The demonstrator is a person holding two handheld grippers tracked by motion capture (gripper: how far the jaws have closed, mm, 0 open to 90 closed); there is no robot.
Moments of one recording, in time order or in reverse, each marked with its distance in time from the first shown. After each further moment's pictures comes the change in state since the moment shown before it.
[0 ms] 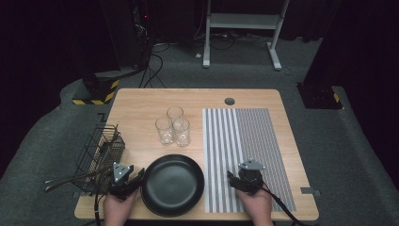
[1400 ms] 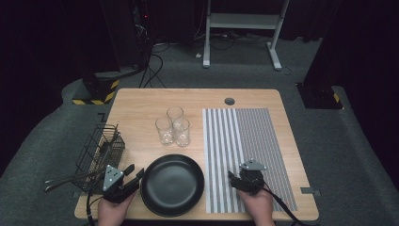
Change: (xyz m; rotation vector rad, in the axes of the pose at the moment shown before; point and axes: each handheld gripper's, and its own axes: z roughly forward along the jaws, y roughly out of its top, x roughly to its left) left arm -0.006 0.012 -0.041 -0.141 -0.144 0.024; right arm -0.003 -0.001 -0.001 -0.002 0.005 -0.008
